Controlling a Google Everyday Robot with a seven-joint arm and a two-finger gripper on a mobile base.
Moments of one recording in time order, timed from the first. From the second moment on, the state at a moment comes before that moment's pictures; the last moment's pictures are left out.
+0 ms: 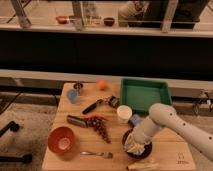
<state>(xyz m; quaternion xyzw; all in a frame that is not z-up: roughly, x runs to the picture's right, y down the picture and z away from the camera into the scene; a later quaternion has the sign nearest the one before) 0.117 0.288 0.714 -0.43 -0.29 0.03 0.85</state>
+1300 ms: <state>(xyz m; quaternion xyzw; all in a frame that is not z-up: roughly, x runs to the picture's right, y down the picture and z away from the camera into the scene) 0.210 0.205 0.730 -0.35 -0.30 0.17 0.87</state>
